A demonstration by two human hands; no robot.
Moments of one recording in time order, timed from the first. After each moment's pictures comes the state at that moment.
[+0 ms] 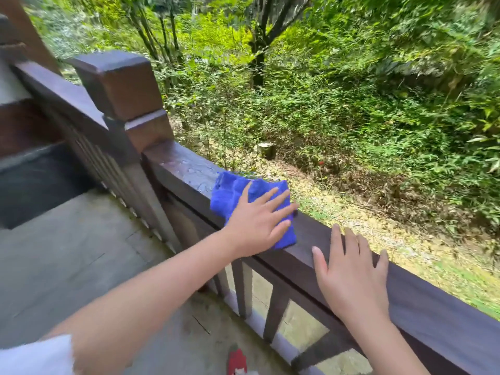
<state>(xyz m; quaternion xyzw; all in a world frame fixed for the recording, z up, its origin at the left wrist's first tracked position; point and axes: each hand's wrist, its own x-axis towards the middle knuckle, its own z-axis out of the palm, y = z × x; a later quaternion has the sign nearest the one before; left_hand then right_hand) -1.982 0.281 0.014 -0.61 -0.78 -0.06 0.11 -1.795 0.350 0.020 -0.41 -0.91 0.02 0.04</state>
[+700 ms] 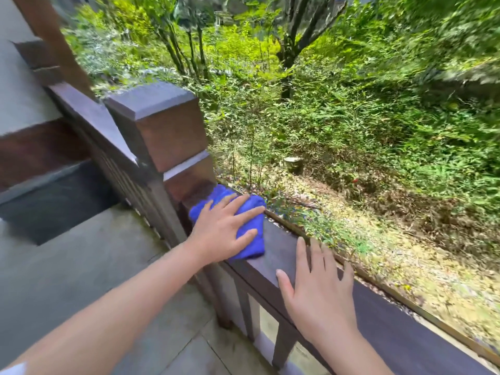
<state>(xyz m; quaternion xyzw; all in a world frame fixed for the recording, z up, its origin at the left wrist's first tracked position) -2.205 0.223 0.018 -0.49 -0.87 -0.05 0.06 -2.005 0.312 0.028 -0.31 -0.95 0.06 0.01</state>
